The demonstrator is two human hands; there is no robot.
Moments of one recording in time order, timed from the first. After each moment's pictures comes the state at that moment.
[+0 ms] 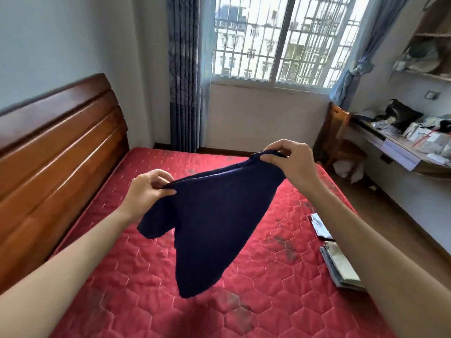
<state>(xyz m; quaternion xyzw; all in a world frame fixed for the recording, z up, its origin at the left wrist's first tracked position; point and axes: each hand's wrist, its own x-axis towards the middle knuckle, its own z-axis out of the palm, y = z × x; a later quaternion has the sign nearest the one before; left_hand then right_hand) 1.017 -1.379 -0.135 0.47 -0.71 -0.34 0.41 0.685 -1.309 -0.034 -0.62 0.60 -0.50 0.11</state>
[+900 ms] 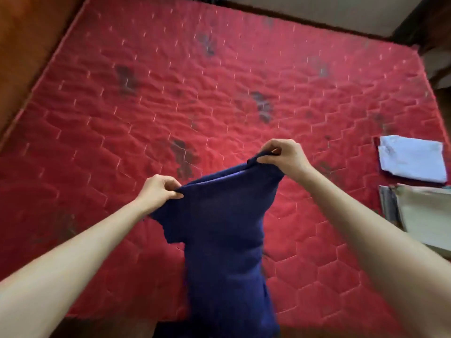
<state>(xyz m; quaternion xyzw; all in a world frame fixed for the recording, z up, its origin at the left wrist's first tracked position) 0.961 -1.495 -0.537 0.63 -0.60 -0.49 0.11 0.635 -1.513 -0.457 -0.62 0.68 -0.20 0.34</state>
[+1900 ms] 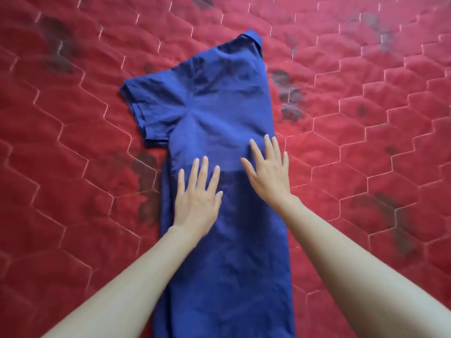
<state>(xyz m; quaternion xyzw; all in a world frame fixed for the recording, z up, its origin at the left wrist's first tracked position) 0.810 -1.610 -0.747 0.58 -0.81 -0.10 -0.01 0.626 -1.656 -0.737 -0.66 0.74 -0.01 0.15</state>
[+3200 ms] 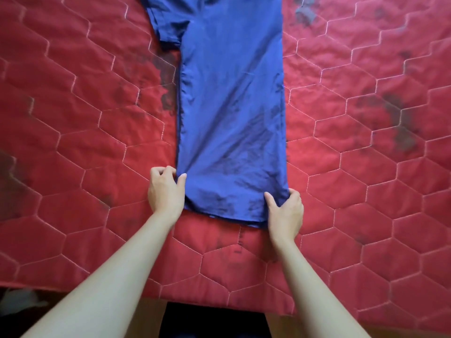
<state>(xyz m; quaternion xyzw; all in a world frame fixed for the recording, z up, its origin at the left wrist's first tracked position) 0.893 -1.391 -0.733 0.81 -0.51 -0.27 0.08 0.669 -1.325 -0.742 -0.33 0.90 -0.17 0.24</state>
